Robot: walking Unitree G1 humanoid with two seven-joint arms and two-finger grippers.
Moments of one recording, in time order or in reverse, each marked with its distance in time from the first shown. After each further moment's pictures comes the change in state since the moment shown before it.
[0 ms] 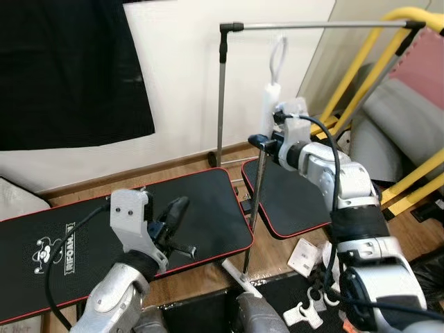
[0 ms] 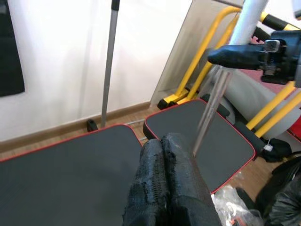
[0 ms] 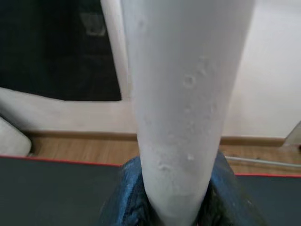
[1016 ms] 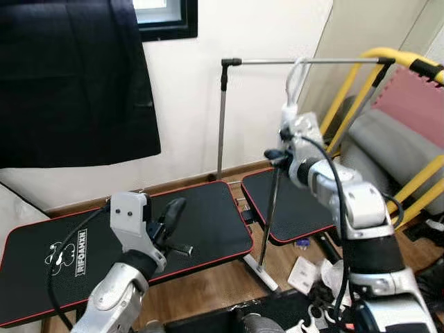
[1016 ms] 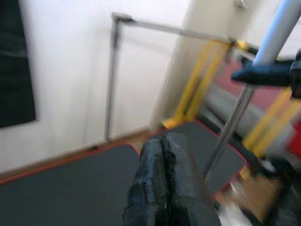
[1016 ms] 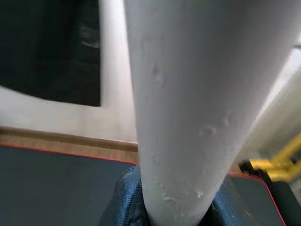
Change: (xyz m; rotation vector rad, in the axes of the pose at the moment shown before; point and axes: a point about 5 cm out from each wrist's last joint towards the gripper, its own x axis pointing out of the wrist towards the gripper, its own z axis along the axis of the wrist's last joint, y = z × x) left arm 0.005 0.005 -0.001 0.004 -0.023 -0.010; right arm -0.031 0.001 -0.013 -0.126 0.084 -0.132
